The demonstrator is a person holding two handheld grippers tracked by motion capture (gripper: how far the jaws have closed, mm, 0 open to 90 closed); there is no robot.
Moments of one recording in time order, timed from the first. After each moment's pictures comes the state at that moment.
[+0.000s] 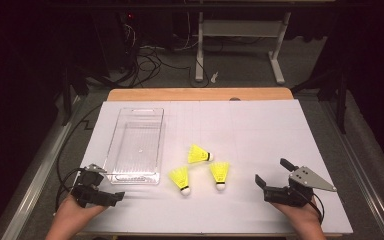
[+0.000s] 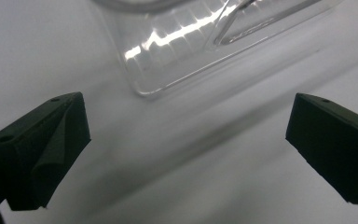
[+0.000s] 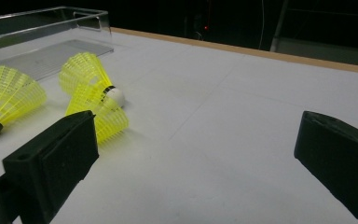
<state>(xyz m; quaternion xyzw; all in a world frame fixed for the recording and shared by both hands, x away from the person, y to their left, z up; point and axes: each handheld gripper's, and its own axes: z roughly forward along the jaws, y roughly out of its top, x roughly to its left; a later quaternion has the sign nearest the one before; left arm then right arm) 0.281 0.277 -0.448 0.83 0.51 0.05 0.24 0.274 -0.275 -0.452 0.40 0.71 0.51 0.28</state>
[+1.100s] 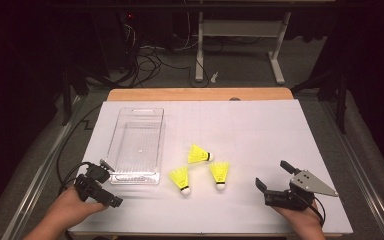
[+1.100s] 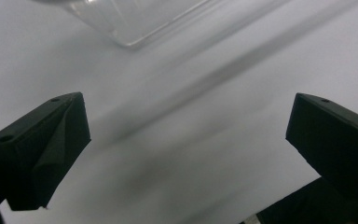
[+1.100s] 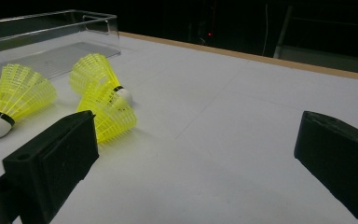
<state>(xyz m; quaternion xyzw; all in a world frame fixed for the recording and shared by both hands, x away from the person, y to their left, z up) 0.294 0.259 -0.430 0.87 0.50 -0.02 0.07 0.266 -0.276 -0.454 0.38 0.71 0.52 0.29</state>
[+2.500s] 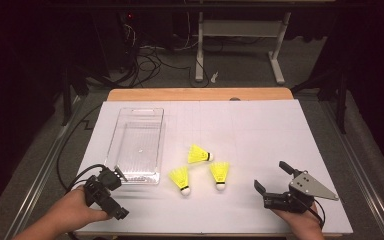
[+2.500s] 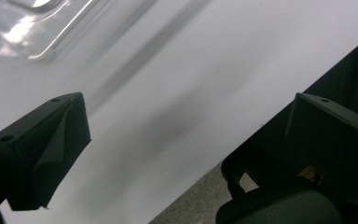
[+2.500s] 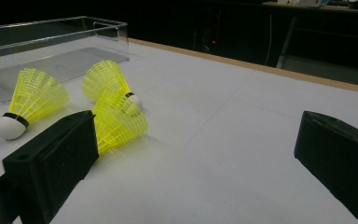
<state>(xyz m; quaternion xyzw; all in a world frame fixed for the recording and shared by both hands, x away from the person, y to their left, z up) 0.277 0.219 -0.407 0.92 0.40 -0.05 0.05 0.259 -0.271 -0.450 0.36 0.71 0.53 0.30</state>
